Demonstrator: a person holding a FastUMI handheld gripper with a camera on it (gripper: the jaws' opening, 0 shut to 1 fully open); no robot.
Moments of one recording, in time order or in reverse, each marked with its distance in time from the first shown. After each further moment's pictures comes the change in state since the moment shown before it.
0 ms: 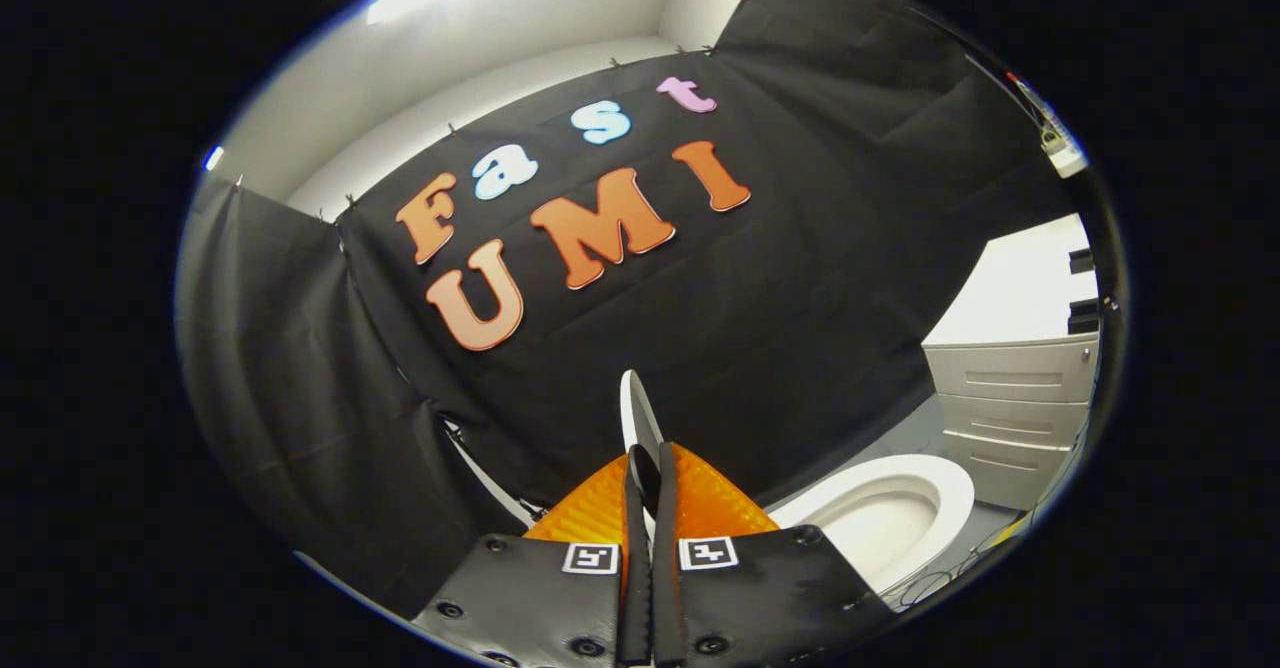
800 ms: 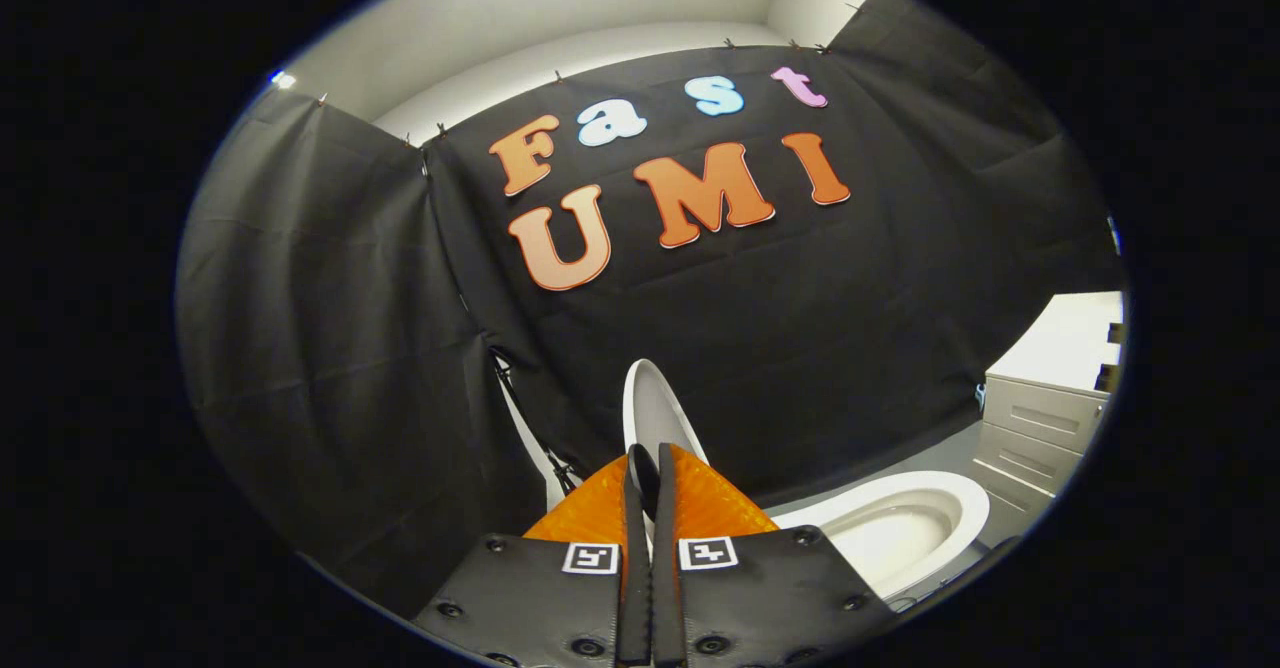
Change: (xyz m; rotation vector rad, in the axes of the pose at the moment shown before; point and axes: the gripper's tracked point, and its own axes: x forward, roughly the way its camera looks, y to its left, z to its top) arm -0.010 0.114 -0.048 -0.195 0.088 0.144
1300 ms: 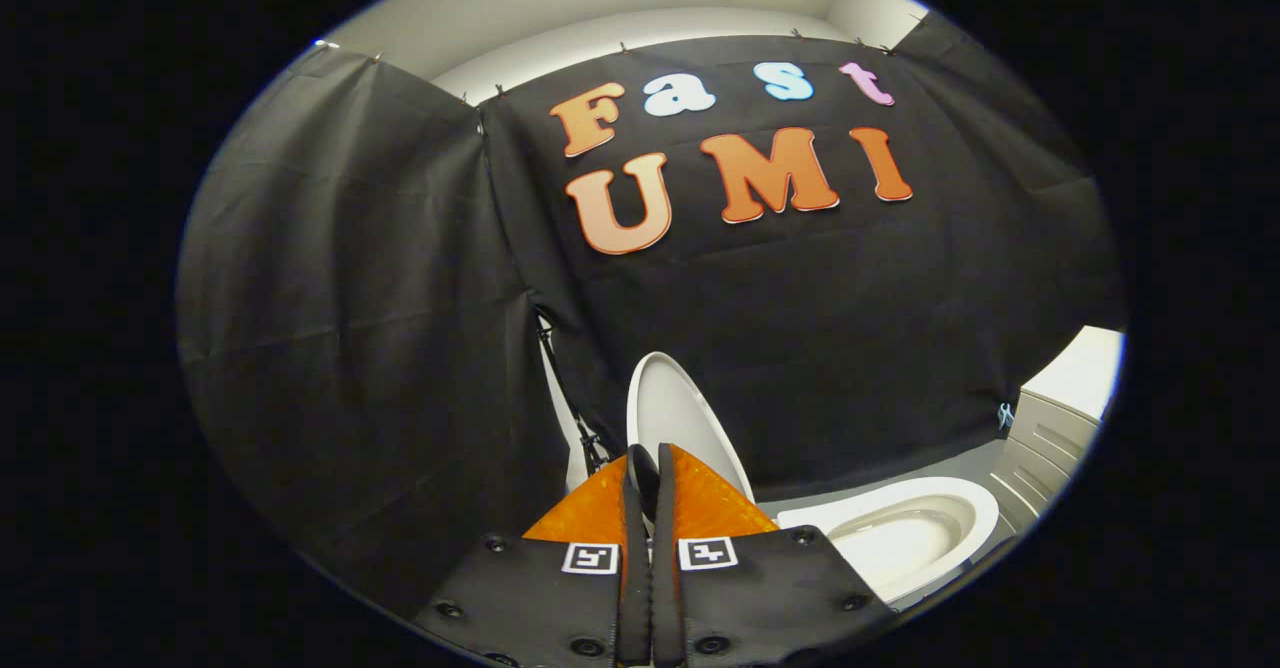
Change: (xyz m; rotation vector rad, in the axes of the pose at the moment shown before) arm 0.005 0.077 -0.031 -0.098 0.090 0.123
